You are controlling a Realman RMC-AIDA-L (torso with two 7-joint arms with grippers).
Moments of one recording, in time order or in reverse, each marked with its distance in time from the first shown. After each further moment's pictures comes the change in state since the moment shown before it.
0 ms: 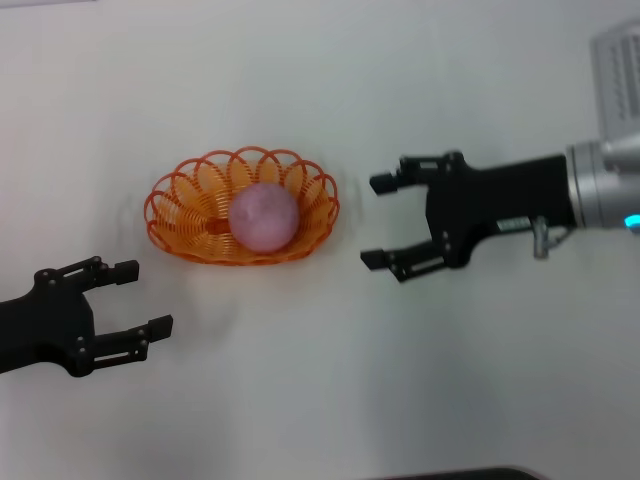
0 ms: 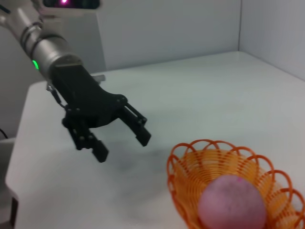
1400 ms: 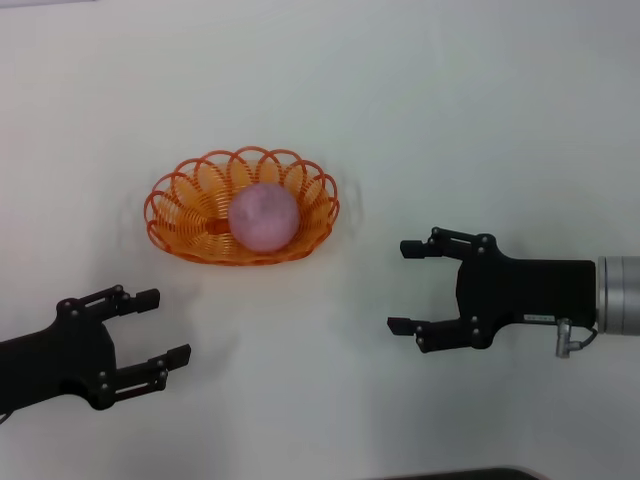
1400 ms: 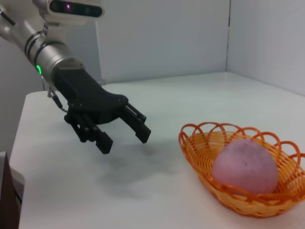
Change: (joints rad) left arm 0.025 -0.003 -0.012 -0.123 0.006 -0.037 0.186; right arm -0.059 -0.001 0.180 0.444 0.082 -0.015 -0.552
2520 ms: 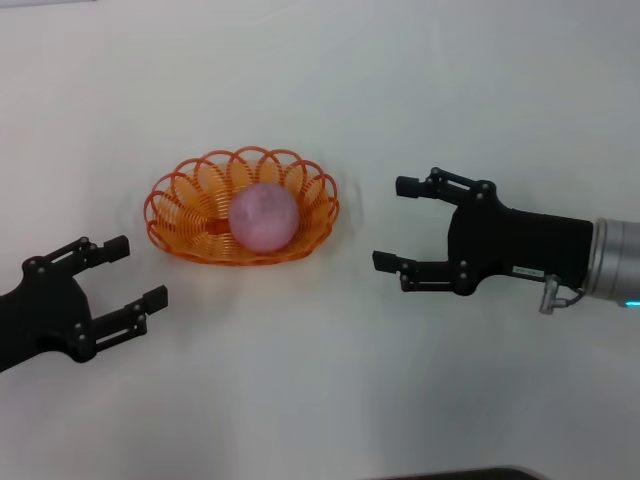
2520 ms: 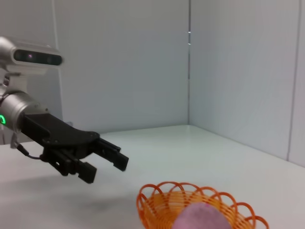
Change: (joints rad) left arm -0.001 0.002 -0.085 -0.018 -0.107 0.014 0.008; right arm 0.029 0.000 0.012 0.077 0.188 -0.002 -0.068
